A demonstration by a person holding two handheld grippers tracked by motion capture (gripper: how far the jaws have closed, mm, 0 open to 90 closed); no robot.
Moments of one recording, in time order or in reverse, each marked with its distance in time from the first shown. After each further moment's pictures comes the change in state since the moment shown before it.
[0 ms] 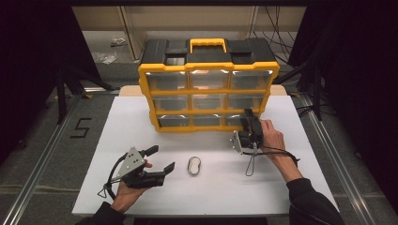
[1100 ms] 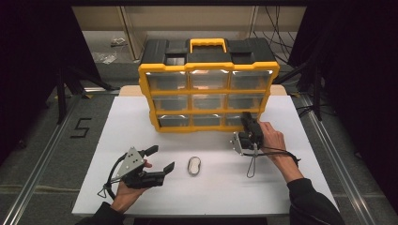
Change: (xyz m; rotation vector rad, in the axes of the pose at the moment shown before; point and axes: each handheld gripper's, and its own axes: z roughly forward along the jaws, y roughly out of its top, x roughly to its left) left arm 0.000 0.001 -0.001 -0.004 0.001 0.003; right arm -0.002 0.000 -0.005 -0.004 0.033 -0.008
